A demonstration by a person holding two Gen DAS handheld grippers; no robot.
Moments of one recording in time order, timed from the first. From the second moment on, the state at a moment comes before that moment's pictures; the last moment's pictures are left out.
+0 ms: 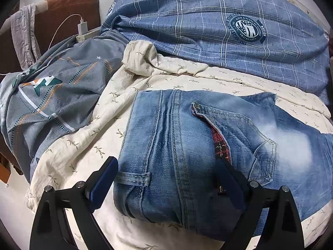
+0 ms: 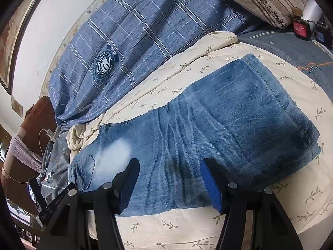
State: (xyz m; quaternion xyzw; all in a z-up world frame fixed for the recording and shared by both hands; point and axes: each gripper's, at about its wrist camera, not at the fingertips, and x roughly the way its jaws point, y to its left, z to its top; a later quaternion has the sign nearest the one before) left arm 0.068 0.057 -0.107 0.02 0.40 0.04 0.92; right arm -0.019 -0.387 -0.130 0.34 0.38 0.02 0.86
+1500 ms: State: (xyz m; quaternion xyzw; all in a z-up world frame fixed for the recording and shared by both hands) left arm 0.038 -0.008 -0.089 0.08 0.35 -0.08 0.93; right arm -0.094 -0.484 -0.122 0.43 0.30 -0.06 0.85
